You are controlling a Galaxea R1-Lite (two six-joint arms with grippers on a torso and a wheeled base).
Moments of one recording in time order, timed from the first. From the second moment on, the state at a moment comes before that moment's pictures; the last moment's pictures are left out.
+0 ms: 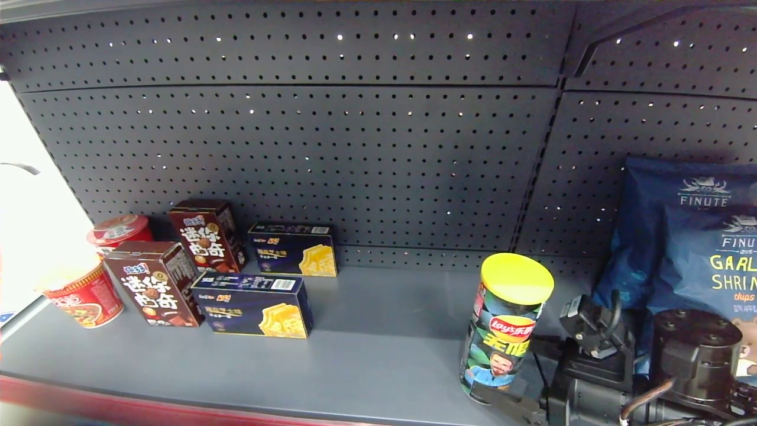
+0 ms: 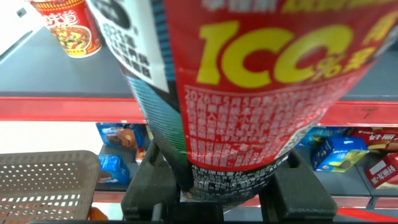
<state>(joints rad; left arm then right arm) -0.20 0.10 -0.16 0.19 0.14 -0.04 0.55 1.71 -0.17 -1.25 0.36 -0.01</state>
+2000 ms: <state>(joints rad) -0.33 0.80 -0.57 -0.03 -0.48 0.10 0.21 0.12 -0.23 0.25 -0.08 -0.05</state>
